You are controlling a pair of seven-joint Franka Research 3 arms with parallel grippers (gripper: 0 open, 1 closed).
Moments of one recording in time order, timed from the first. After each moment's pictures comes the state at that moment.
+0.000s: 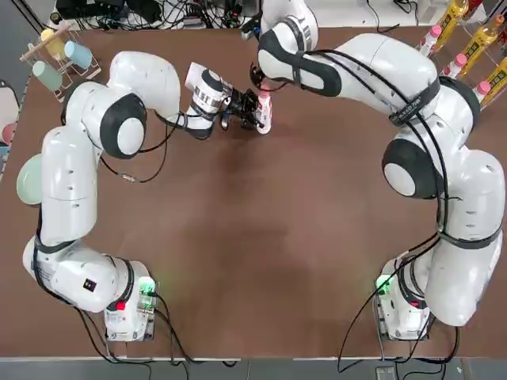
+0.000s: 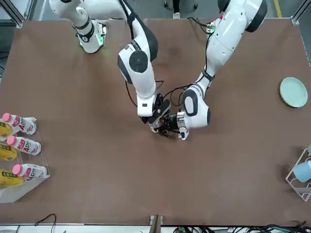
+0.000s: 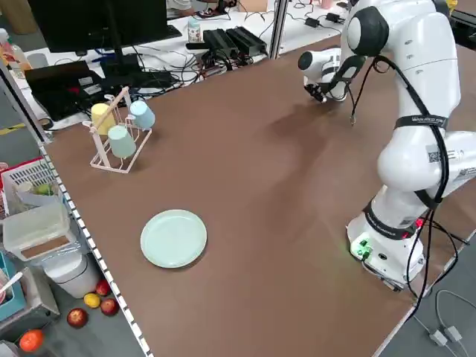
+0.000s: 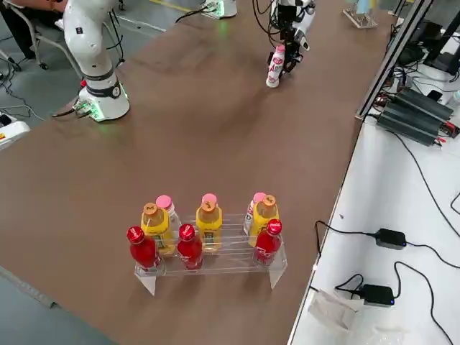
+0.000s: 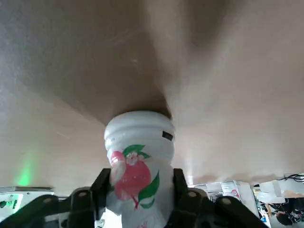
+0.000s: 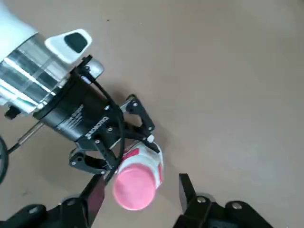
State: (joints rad) left arm -0.40 0.81 -0.24 -1.66 -1.36 2.44 -0.81; right arm 0.84 0.60 -0.14 -1.35 0.12 2.11 -0.01
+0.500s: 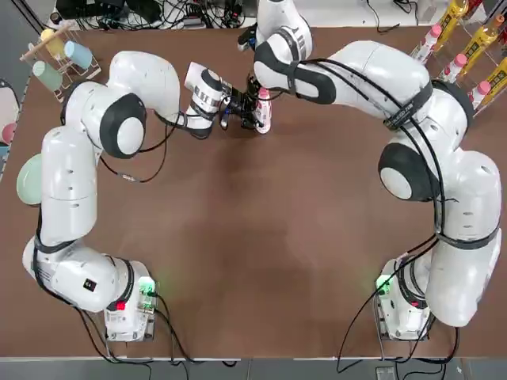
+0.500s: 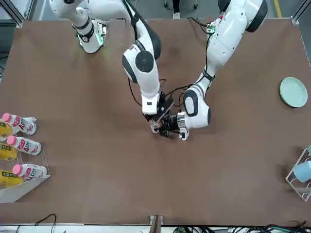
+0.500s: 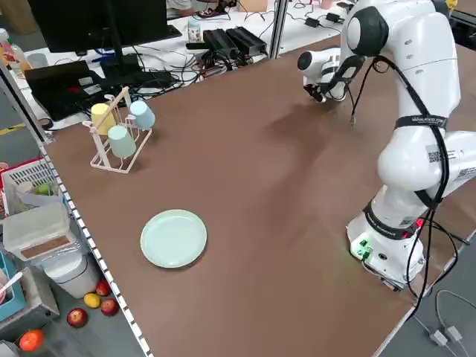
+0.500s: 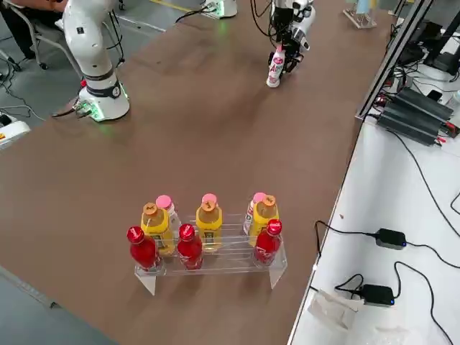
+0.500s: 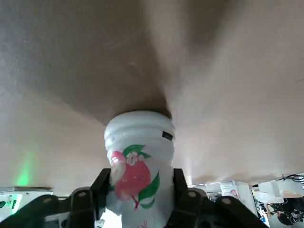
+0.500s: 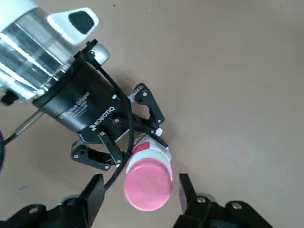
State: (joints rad) left arm -0.40 0.81 -0.24 -1.66 -1.36 2.44 -0.81; right arm 0.86 0.62 -0.14 -1.36 0.11 2.11 -0.02
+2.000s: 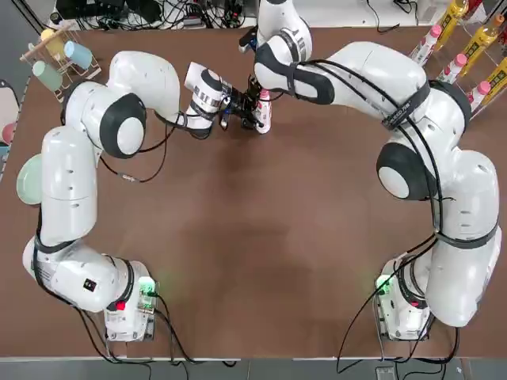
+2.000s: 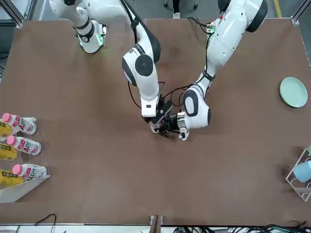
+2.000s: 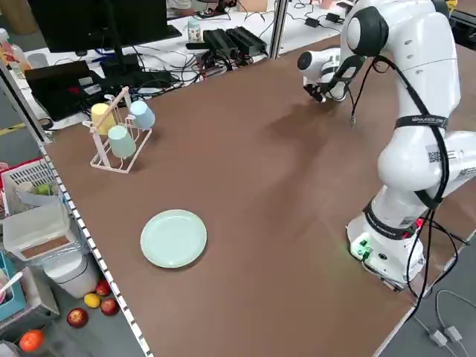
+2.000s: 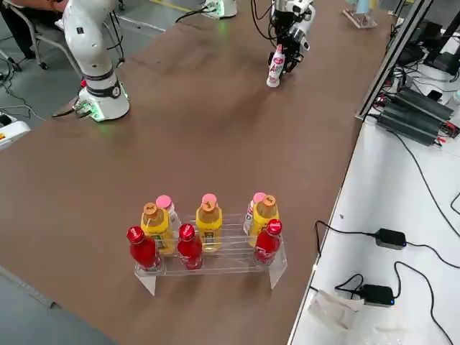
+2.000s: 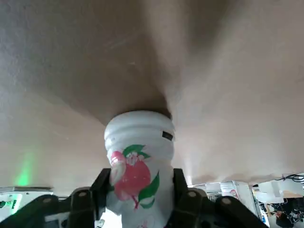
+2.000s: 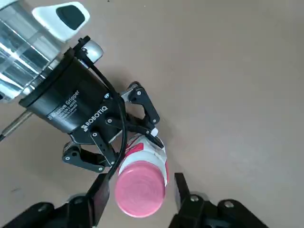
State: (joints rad) left arm -0.40 0.81 -0.24 -1.66 -1.36 2.44 -0.81; right arm 0.86 0.64 -0.15 -1.35 0.11 2.12 -0.02
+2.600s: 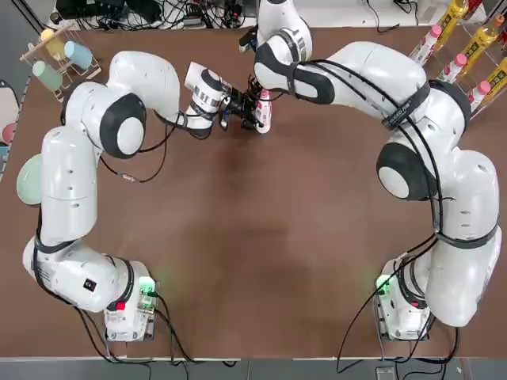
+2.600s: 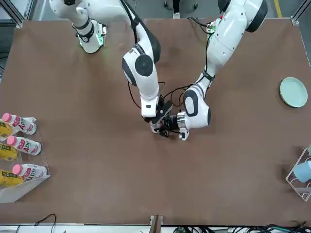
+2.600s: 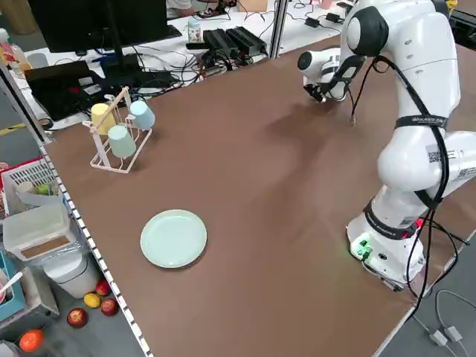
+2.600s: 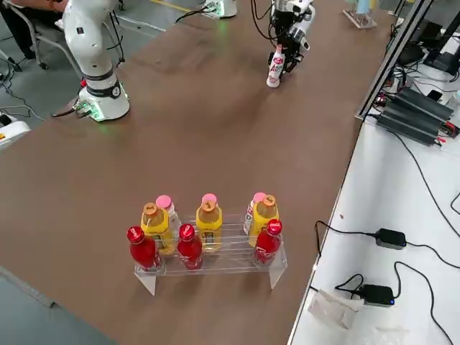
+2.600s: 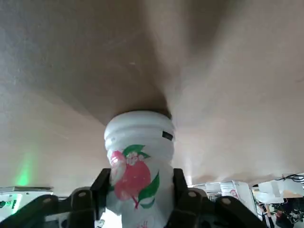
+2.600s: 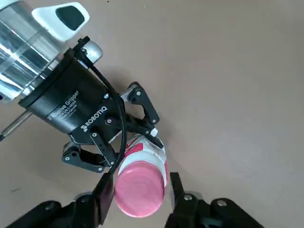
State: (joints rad) left arm -0.40 0.81 -0.24 -1.66 -1.36 2.44 -0.81; right arm 0.86 0.64 -0.15 -1.35 0.11 2.12 -0.02
